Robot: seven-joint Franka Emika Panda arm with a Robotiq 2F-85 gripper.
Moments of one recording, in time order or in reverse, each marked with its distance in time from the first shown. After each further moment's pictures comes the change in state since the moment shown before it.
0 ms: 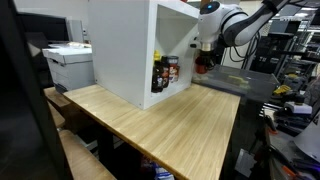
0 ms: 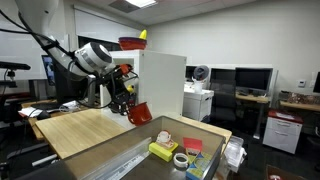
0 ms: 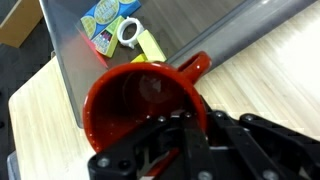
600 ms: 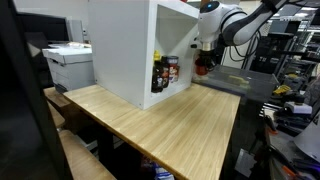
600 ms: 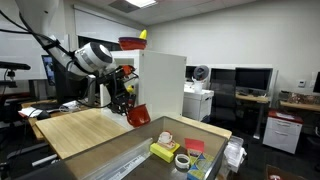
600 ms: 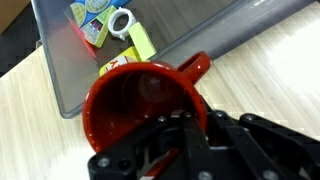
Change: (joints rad) arm -0.002 0.000 -0.005 0.000 0.066 0.005 -0.119
